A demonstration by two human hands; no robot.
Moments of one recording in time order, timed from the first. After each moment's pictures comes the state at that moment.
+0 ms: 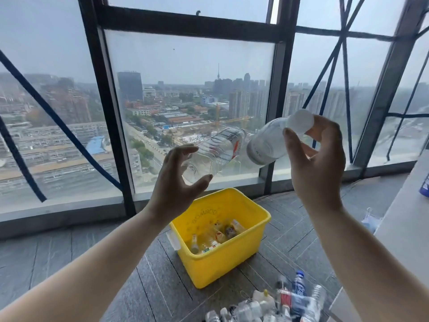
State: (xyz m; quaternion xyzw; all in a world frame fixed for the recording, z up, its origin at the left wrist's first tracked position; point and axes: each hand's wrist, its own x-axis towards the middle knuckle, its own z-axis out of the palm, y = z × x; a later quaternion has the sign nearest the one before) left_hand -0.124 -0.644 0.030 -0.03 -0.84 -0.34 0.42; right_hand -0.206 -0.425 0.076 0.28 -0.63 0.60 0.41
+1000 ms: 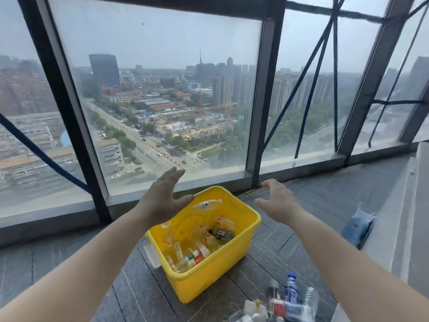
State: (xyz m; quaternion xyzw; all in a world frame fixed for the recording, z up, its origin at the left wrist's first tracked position) left_hand -0.261 -0.703 0.003 0.08 -0.95 -0.25 0.15; right_hand -0.380 -0.455 -0.017 0.18 -0.94 0.30 0.01
